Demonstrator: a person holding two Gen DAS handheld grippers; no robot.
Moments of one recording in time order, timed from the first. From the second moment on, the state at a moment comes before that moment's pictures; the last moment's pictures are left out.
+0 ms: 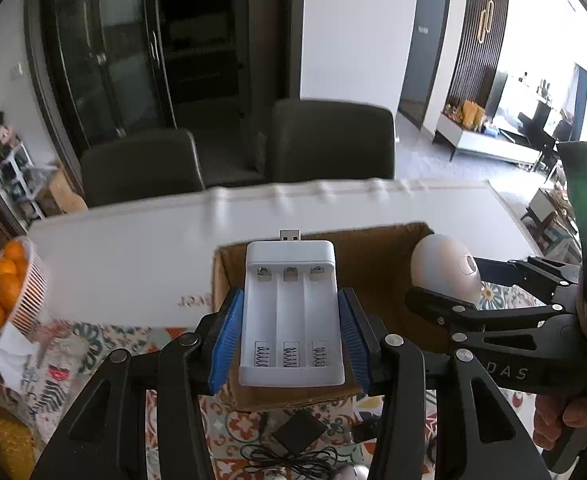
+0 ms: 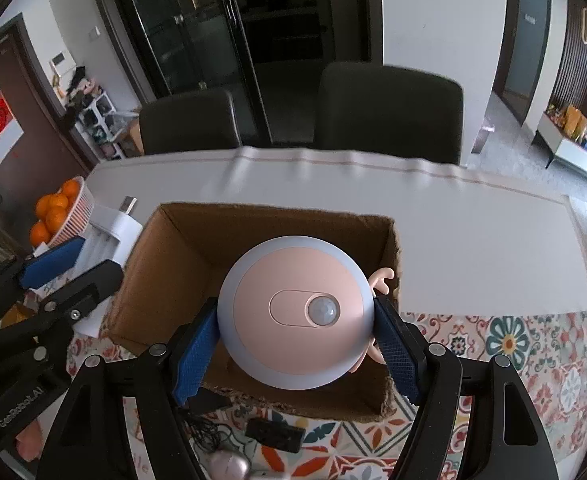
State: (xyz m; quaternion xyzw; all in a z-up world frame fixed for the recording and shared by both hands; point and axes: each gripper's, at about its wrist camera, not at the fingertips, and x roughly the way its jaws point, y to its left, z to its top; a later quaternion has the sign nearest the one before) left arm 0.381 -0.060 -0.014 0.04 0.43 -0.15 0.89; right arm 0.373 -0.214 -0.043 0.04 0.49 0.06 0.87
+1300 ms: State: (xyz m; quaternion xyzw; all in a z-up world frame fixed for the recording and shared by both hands) left arm 0.328 -0.045 -0.001 0.08 0.37 -0.03 0.92; right arm 0.317 -0.214 -0.010 -0.01 0.42 -0.03 0.91
